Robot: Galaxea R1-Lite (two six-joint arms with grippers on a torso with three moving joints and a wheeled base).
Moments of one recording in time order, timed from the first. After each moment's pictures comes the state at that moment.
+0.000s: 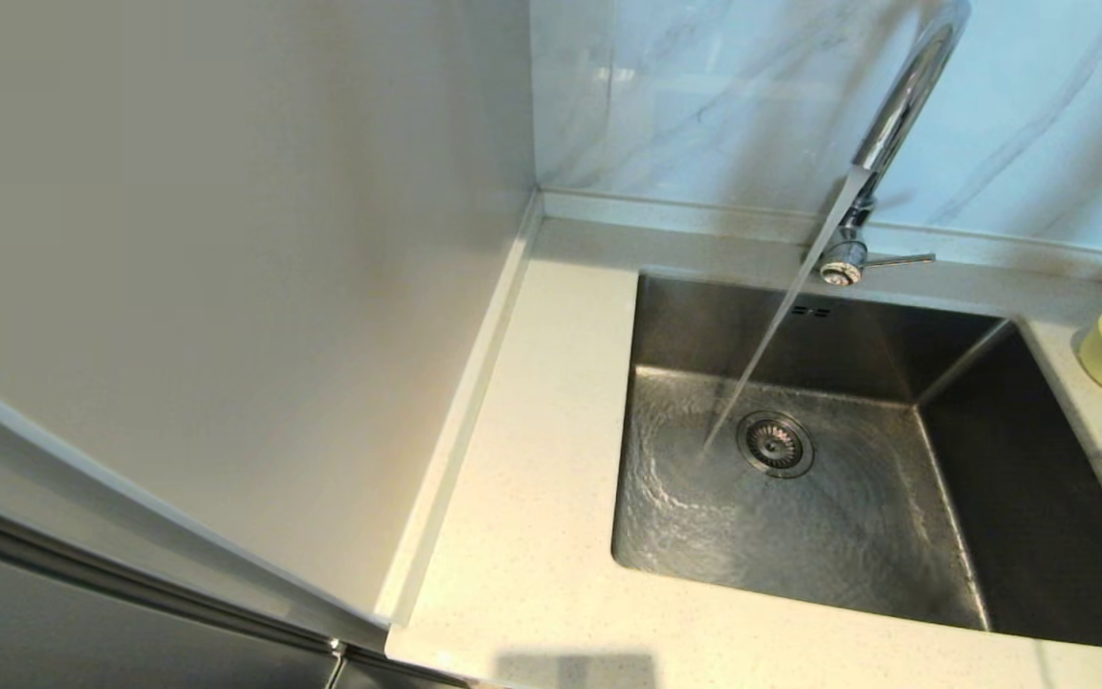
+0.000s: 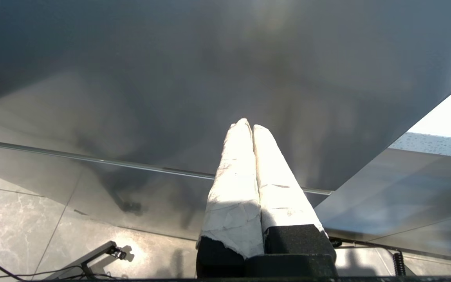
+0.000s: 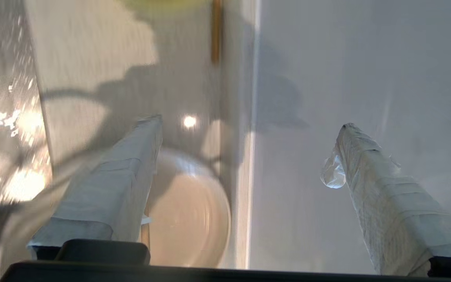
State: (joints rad) left arm 0.00 0.00 0.00 0.00 0.00 0.00; right arm -0.82 1.72 -1.51 0.43 0.08 -0.53
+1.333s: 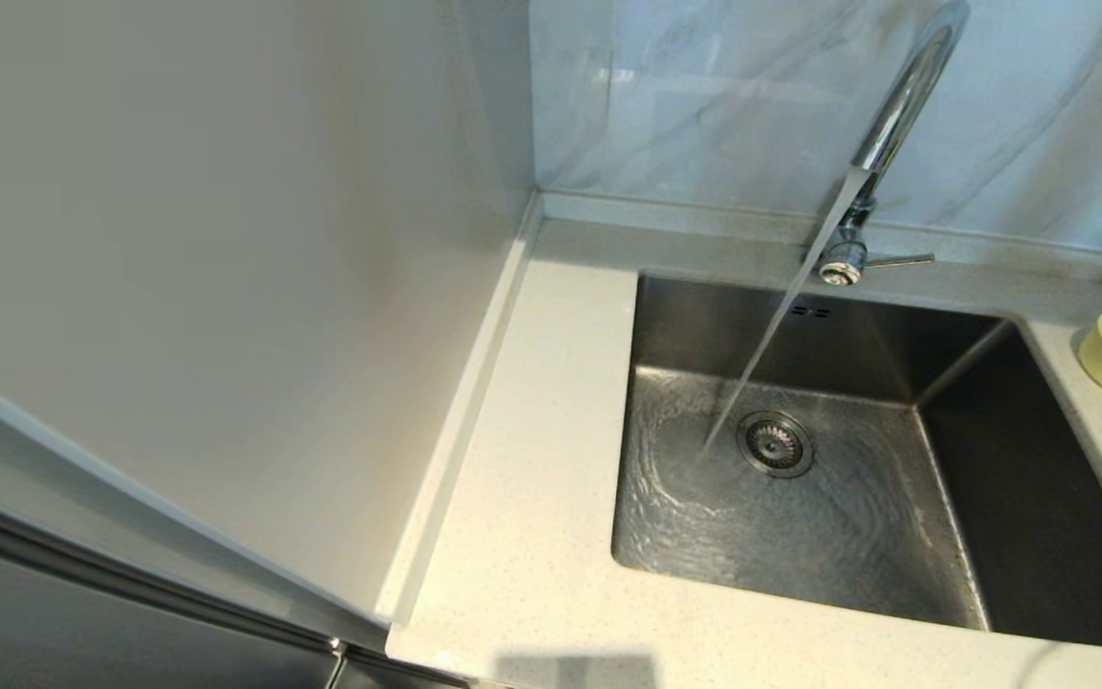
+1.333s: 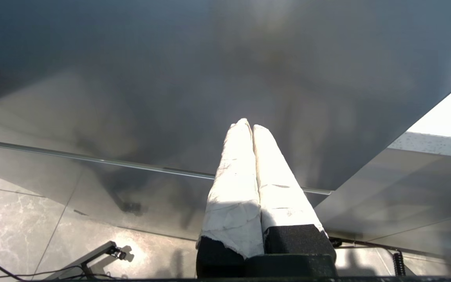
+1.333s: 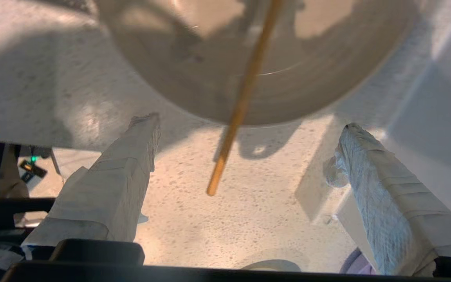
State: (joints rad) left arm 0.00 0.00 0.00 0.00 0.00 0.00; right arm -1.19 1.48 -0.90 0.55 0.40 -1.11
